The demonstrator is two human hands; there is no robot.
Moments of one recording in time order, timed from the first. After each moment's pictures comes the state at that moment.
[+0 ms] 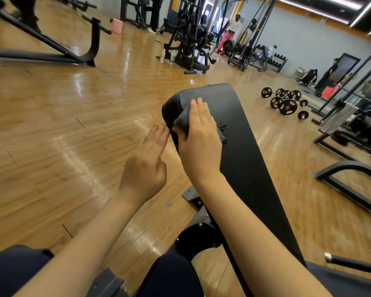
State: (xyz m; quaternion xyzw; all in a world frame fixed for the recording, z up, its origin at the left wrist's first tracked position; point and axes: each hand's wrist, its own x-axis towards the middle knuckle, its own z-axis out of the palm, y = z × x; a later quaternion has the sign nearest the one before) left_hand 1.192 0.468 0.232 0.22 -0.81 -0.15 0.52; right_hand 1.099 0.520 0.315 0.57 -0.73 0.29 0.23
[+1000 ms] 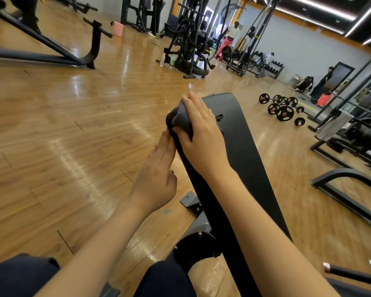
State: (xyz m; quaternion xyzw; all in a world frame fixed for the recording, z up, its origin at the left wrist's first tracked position) left_hand 1.178 0.466 0.228 0.19 -0.81 -0.26 0.49; right_hand 1.089 0.503 0.342 0.65 -0.69 0.28 0.16
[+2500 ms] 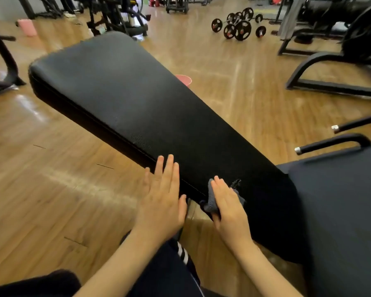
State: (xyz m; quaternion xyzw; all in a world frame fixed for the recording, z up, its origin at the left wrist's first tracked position) left_hand 1.143 0.655 0.183 0.17 -0.96 0.09 0.22; right_hand 1.036 0.802 0.127 0.44 -0.84 0.29 0.11
